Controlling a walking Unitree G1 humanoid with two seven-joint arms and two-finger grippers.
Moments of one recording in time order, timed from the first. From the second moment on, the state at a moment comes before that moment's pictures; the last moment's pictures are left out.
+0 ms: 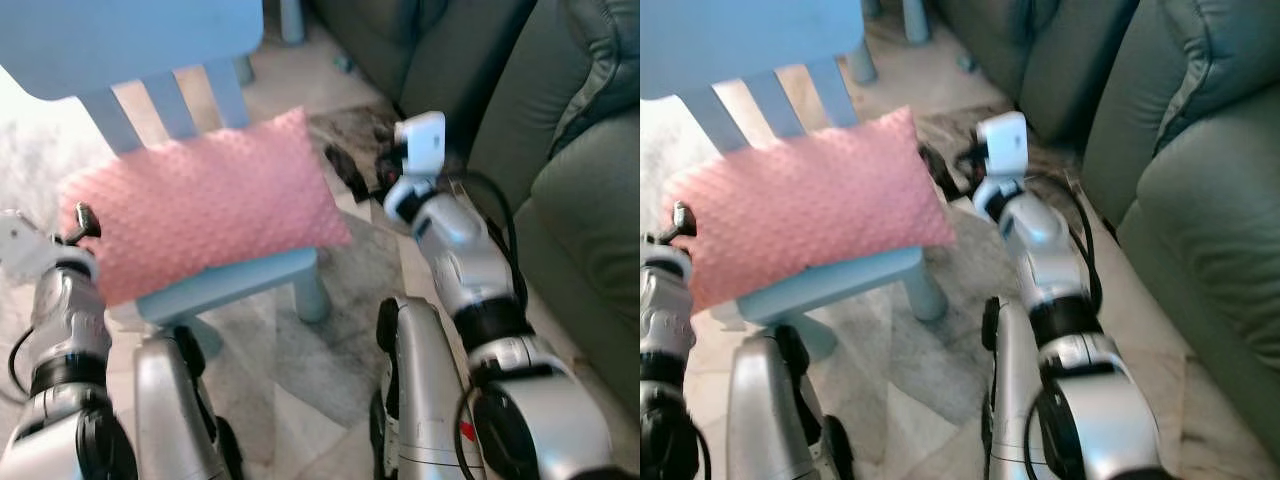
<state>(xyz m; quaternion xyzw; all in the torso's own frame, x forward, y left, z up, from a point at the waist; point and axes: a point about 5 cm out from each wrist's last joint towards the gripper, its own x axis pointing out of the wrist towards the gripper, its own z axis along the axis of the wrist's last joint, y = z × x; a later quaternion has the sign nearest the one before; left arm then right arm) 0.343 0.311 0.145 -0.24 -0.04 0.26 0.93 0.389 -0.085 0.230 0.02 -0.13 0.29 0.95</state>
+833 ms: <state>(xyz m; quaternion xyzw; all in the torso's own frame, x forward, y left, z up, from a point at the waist) 0.351 0.316 0.158 -0.25 -0.03 0.23 0.94 0.396 -0.076 0.256 0.04 -0.18 0.32 0.93</state>
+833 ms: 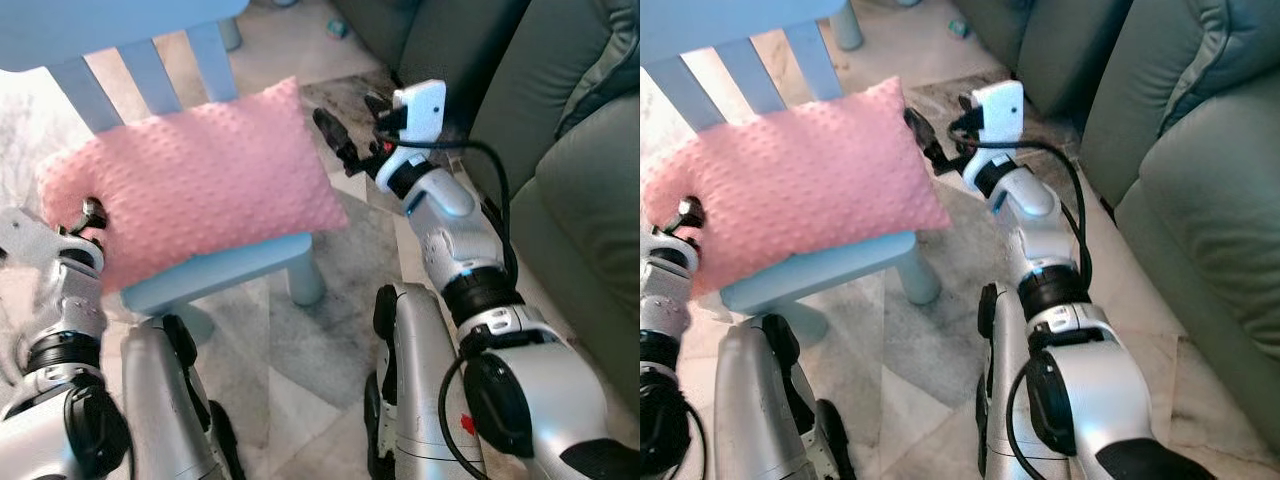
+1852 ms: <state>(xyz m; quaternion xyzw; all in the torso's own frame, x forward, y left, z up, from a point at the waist) 0.347 0.322 0.154 -0.32 0.01 0.19 0.93 0.386 -0.065 0.262 0.09 -0.16 0.44 0.88</state>
